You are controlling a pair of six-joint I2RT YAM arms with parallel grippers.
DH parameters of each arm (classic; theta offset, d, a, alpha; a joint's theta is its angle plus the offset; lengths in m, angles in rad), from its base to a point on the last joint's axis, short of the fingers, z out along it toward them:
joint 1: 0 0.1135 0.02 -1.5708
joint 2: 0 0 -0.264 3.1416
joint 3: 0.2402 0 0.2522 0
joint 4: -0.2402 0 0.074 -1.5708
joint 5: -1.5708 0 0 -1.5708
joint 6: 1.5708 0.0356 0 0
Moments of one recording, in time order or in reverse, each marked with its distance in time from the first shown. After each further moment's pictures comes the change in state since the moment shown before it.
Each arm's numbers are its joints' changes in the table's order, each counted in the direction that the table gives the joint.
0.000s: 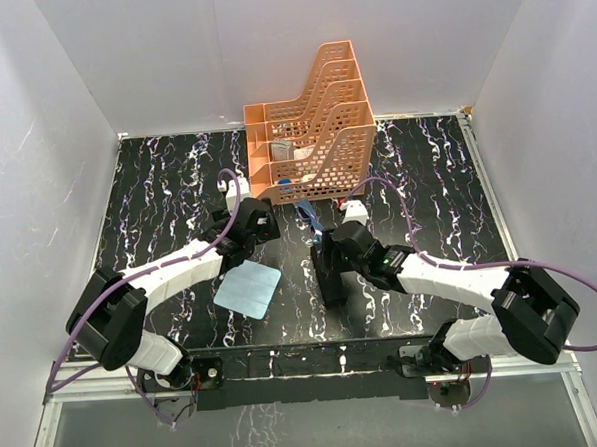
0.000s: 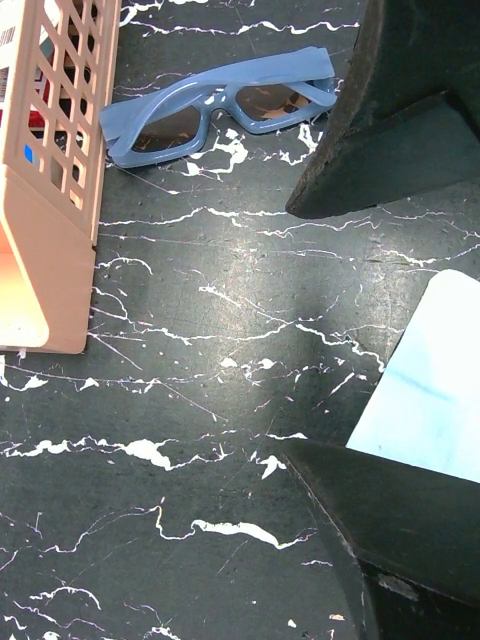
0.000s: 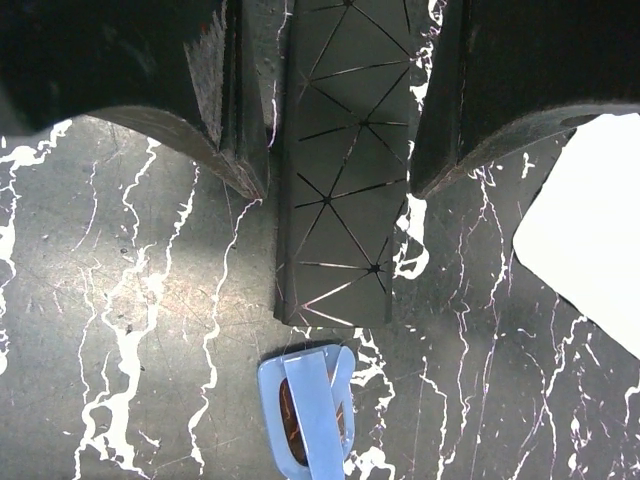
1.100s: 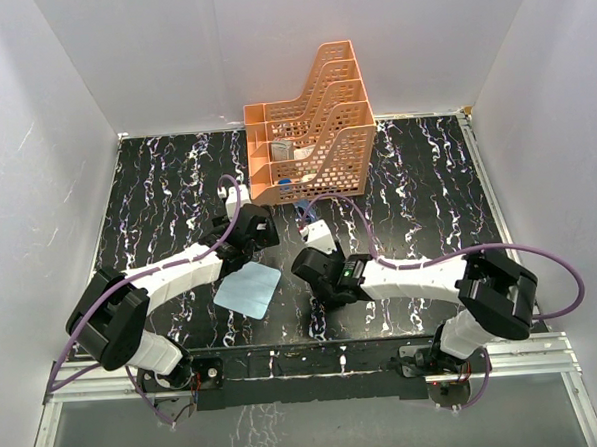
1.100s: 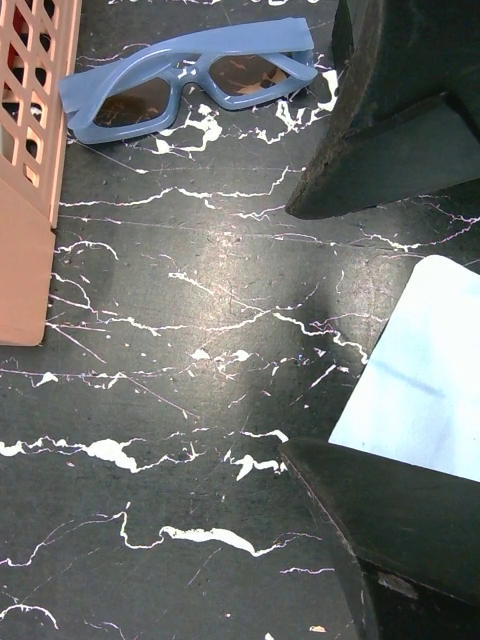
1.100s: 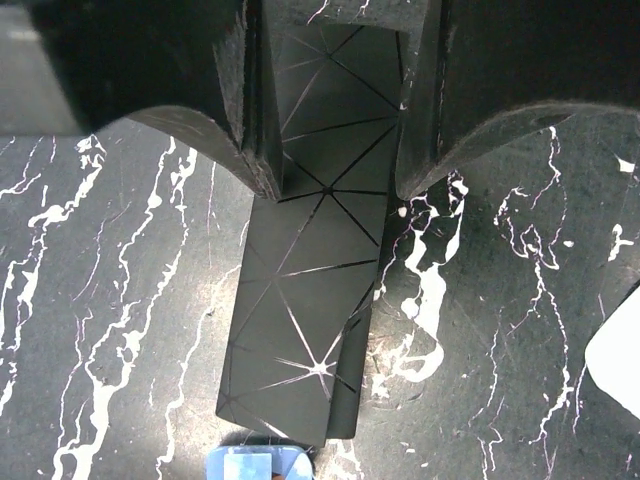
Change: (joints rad) left arm -0.002 -0.001 -0.050 0.015 -0.026 -0.018; right arm 0.264 0.199 0.187 -0.295 -0.255 -0.035
